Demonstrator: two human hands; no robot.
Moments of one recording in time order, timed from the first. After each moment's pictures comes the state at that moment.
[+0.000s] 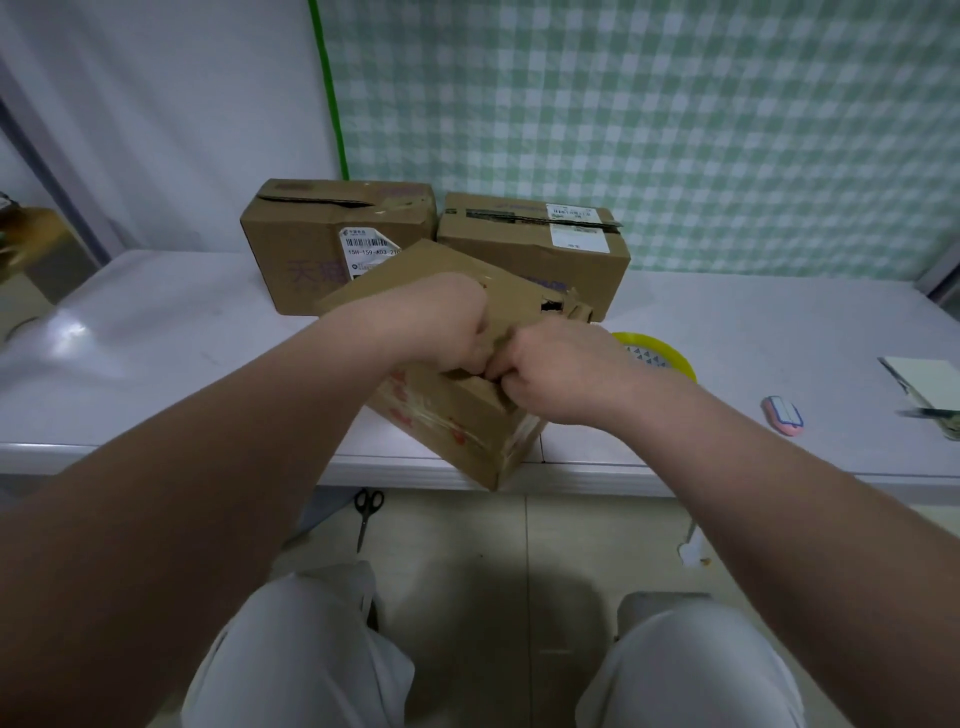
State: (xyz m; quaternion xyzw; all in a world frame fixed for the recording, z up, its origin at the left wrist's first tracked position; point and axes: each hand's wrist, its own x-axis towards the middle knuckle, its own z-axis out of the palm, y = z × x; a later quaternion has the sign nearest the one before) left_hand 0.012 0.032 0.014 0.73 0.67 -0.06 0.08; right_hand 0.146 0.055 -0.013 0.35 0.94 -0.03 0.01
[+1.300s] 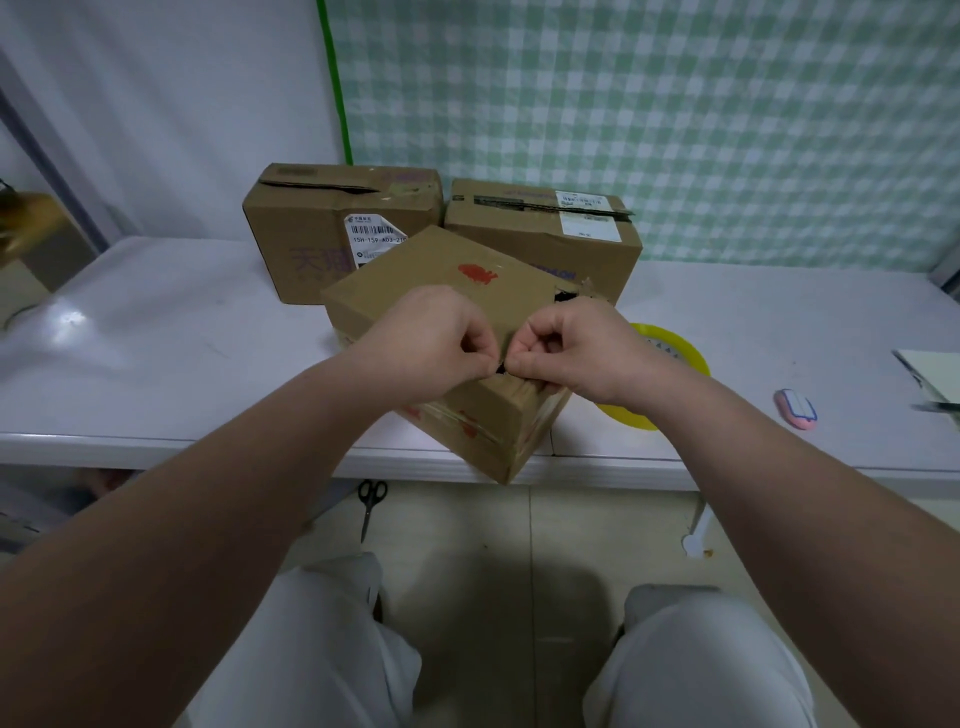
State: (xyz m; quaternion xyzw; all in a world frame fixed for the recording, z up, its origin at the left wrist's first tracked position) left_hand -0.007 0.003 -0.019 0.73 0.65 0.20 0.12; right_hand 0.158 0.072 -0.031 0.36 0.86 -0.32 -0.18
